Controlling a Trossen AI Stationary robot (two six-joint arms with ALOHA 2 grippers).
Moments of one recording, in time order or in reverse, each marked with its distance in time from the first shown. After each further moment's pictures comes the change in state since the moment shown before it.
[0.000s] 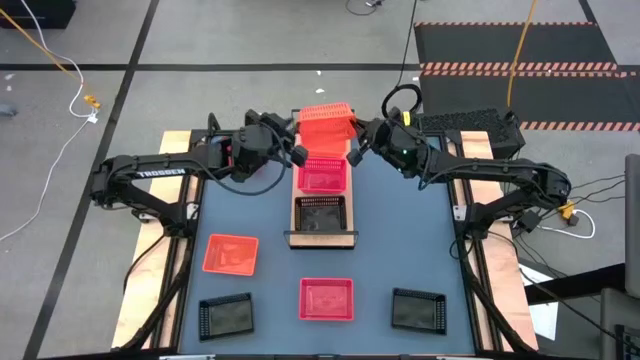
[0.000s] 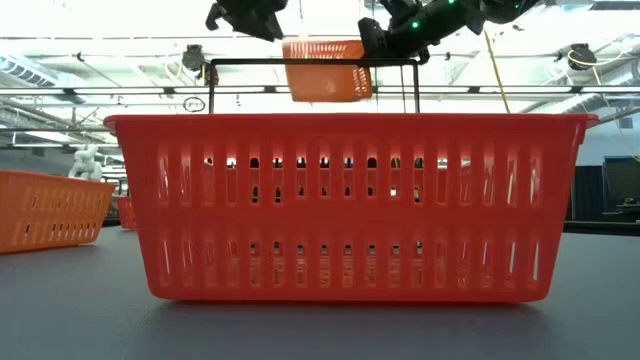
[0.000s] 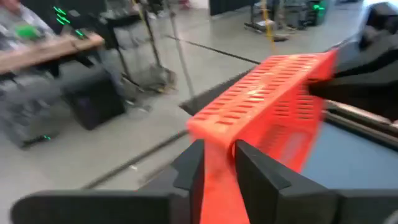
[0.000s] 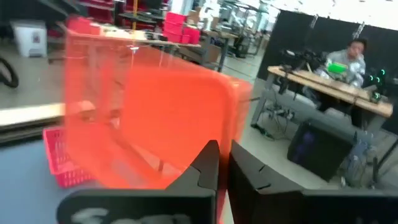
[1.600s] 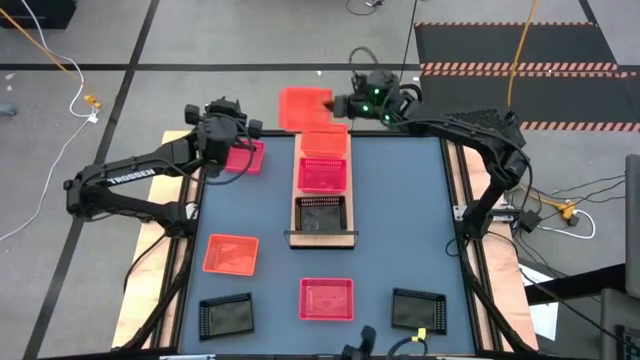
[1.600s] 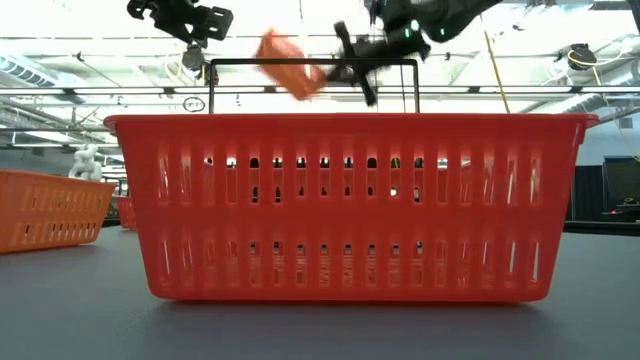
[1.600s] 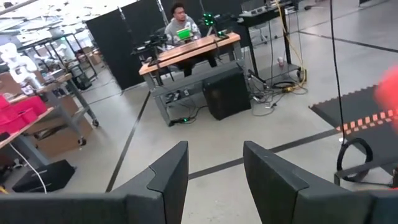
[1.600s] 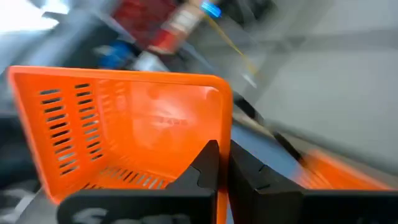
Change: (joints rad) left arm 0.138 -0.240 -0.165 -0.111 -0.423 0.061; right arm -0.301 0.348 0.484 -0.285 -0.752 0.890
